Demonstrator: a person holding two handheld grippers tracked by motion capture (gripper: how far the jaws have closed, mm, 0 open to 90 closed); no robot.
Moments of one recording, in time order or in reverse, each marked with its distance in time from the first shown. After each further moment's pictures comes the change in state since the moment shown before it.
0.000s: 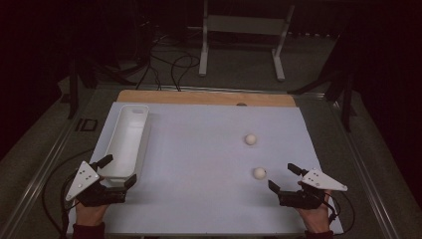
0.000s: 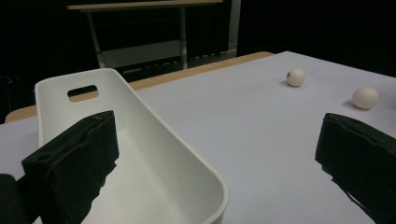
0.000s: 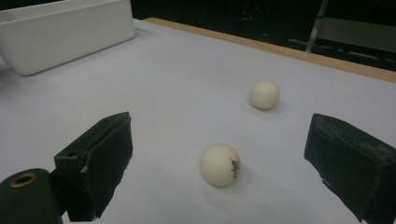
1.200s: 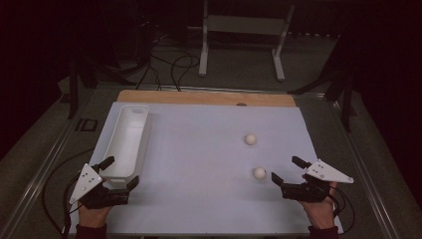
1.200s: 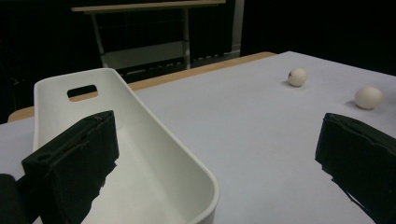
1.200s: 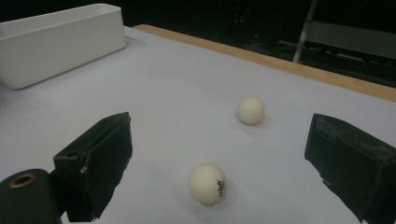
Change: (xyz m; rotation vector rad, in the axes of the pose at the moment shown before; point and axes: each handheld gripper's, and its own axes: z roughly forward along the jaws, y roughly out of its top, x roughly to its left) left arm -0.008 -0.003 0.001 -0.007 0.019 0.007; right arm -0.004 0.028 -0.004 0.007 -0.032 -0.007
